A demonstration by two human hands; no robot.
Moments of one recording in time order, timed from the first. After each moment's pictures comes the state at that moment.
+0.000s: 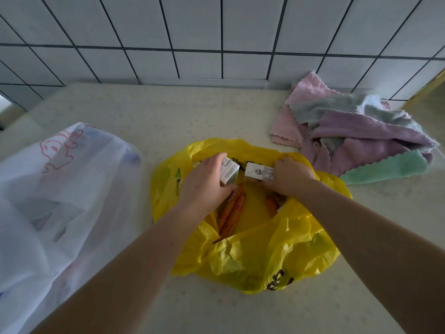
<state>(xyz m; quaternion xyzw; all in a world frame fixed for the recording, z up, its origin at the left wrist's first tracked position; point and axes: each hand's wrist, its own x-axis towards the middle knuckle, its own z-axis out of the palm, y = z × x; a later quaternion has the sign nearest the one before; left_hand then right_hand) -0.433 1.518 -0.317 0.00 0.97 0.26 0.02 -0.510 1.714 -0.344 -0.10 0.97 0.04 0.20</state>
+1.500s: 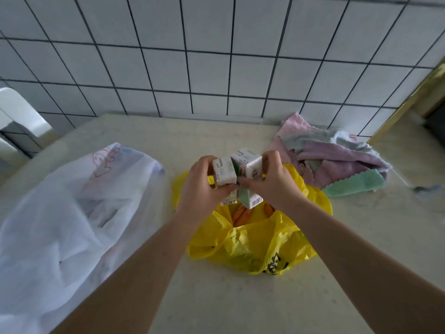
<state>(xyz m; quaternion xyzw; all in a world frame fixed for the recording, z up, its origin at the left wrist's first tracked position) -0.370 1.492 -0.254 -0.03 0.87 0.47 -0.14 -0.402 1.662 -0.228 -0.11 0.89 -0.43 -0.01</state>
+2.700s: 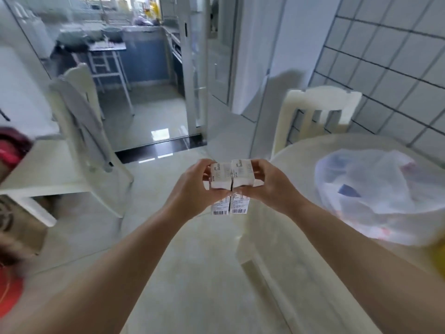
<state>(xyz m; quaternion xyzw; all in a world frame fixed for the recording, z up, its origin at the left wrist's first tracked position) 0.269 1.235 -0.206 -0.43 0.78 0.32 -0.32 0.081 1.292 -0.193 -0.60 0.63 -0.39 0.30</state>
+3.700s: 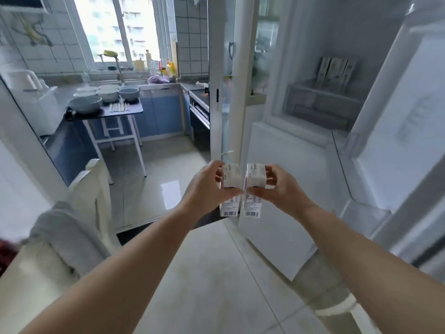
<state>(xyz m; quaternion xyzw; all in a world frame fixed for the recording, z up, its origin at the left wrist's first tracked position) 0.318 0.627 -0.147 -0.40 0.80 0.30 -0.34 0.131 0.695 -0.147 -0.59 0.62 -0.45 0.25</state>
